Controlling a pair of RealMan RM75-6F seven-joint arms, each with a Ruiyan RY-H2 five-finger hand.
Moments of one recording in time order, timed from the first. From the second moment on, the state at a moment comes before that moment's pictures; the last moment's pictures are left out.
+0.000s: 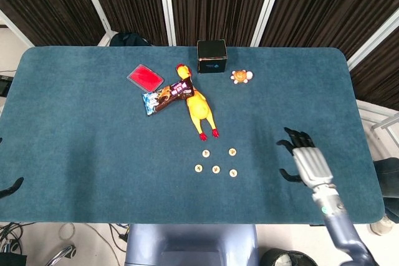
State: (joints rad) left arm -0.04 -1.03 -0.10 -1.75 1.33 1.48 -0.01; right arm 0.39 -1.20 0.20 -1.88 -1.16 1.10 -0.33
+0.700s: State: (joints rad) left arm -0.04 -1.02 -0.10 -1.75 1.32 1.47 -0.03; right arm 0.70 -1.64 0.27 -1.64 -0.81 1.09 -0.67
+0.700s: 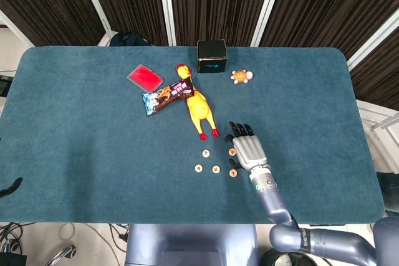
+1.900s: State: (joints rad) left arm -0.04 -1.01 -0.11 -1.75 1.30 1.46 -0.04; right arm 0.85 -1.88 0.28 -1.40 -0.72 1.08 -0.70
